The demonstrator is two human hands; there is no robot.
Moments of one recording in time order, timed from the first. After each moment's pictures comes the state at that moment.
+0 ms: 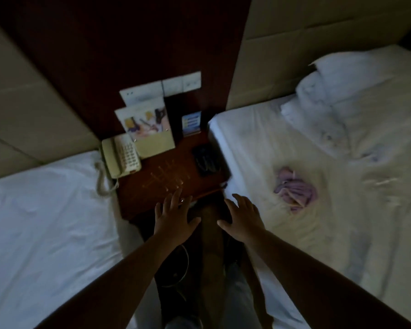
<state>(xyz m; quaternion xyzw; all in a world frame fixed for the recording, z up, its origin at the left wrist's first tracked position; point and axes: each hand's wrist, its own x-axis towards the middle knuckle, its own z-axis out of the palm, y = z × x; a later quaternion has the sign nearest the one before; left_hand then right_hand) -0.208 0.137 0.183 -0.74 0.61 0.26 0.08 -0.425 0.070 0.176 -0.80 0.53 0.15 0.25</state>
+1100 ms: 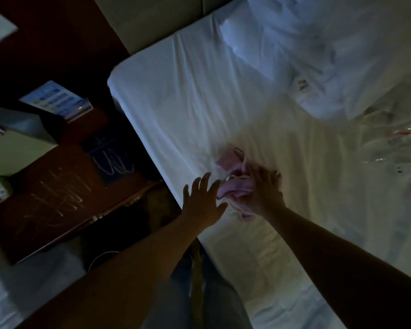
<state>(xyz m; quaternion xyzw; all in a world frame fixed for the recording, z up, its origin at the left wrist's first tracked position) -0.536 -0.144 -0.039 -0.62 0.67 0.36 0.15 -0.735 -0.172 -0.087 -0.64 0.69 0.13 0.31</state>
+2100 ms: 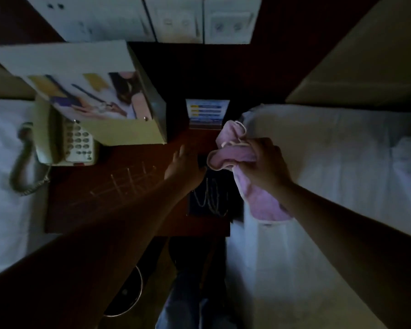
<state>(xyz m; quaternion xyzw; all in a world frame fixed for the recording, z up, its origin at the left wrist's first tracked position) -0.159 -0.241 -0.100 -0.84 0.40 0.37 -0.04 -0.345 -0.372 -0.069 -0.84 0.45 0.07 0.29</state>
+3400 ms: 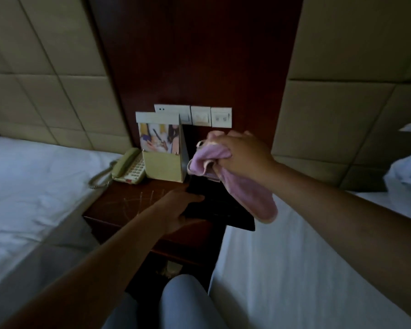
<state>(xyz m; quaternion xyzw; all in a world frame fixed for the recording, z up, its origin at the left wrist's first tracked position) -0.393 -0.105 0.051 -0.64 0.09 0.43 -0.63 -0.464 -0.300 0.120 -0.97 0.12 -0.17 0.11</state>
